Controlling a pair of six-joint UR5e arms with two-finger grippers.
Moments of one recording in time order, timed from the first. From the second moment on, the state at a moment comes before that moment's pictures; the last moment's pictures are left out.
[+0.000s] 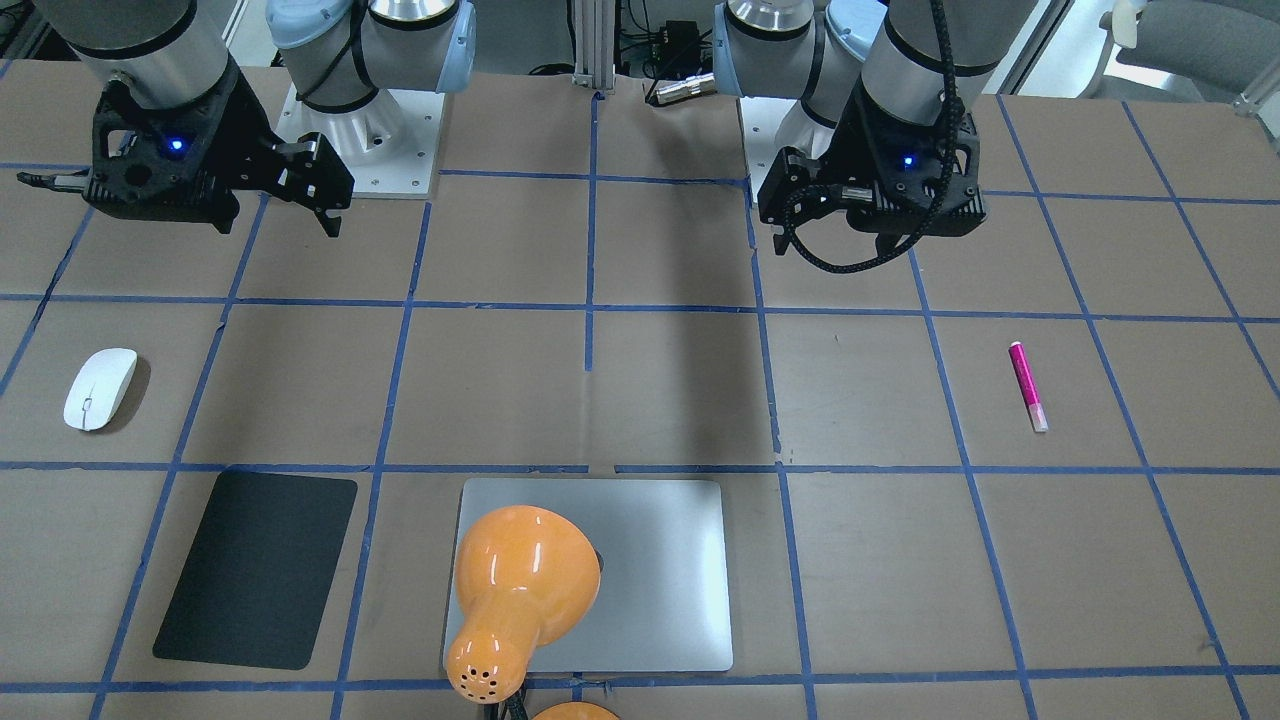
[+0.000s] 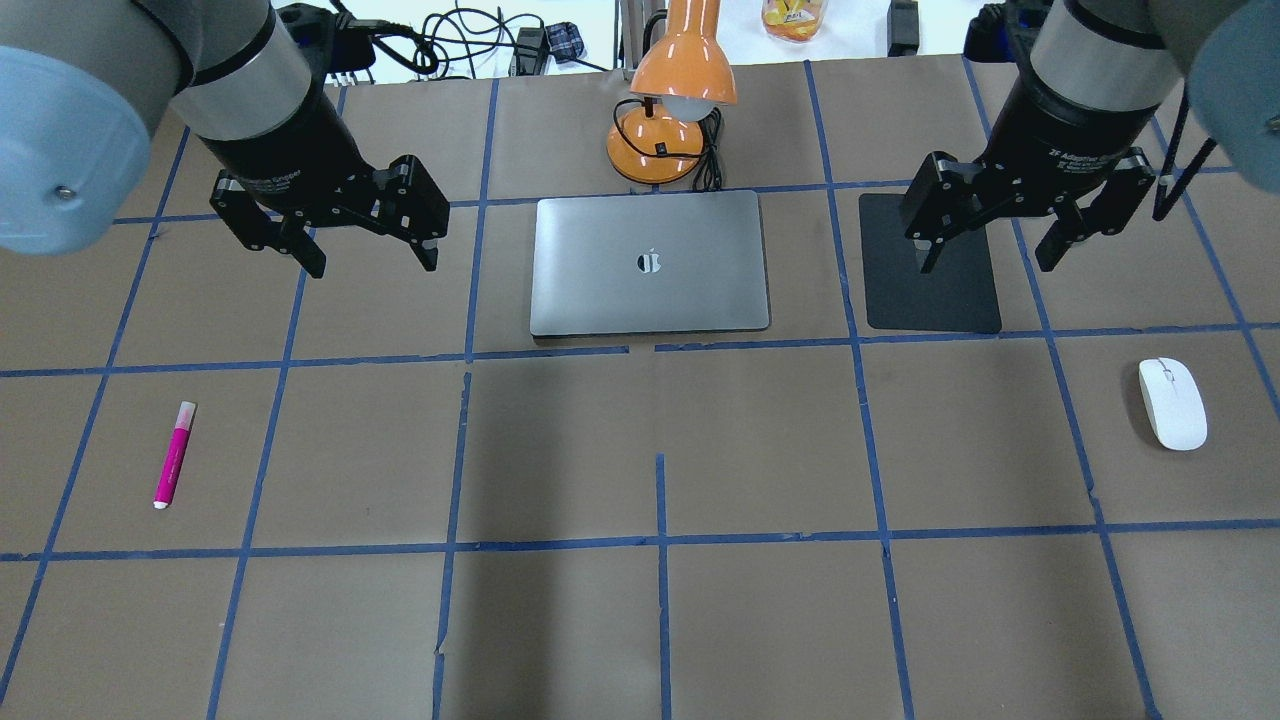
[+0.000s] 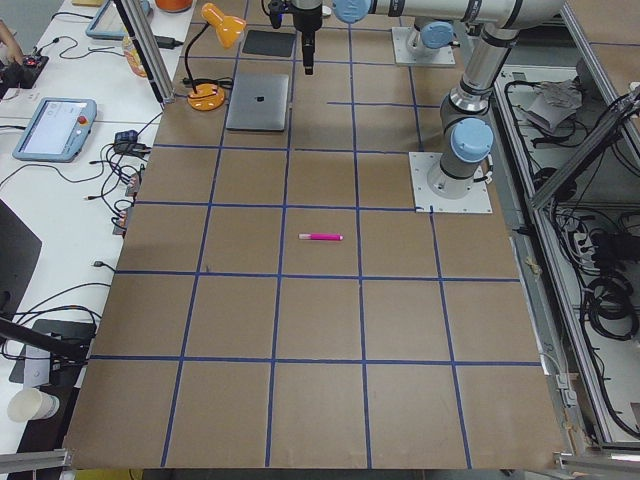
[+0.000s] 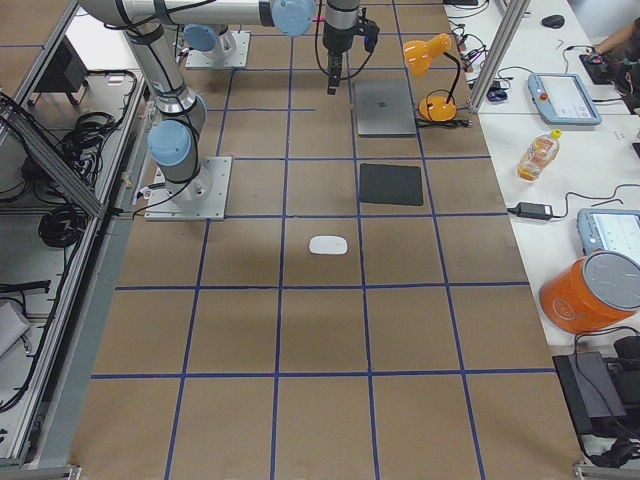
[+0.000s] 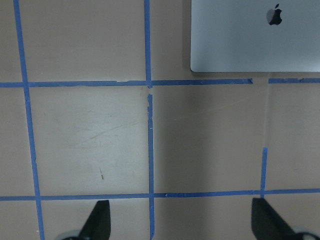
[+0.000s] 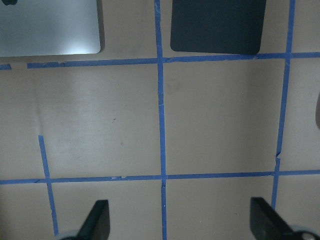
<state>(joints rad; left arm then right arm) -1.61 -1.57 -1.56 -1.61 1.54 -0.04 1.52 -1.60 1.59 -1.47 -1.56 -0.02</state>
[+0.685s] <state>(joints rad) -1.56 -1.60 -1.58 -1.60 1.54 -0.03 1.52 -1.61 1.59 -1.47 -1.56 -0.03</state>
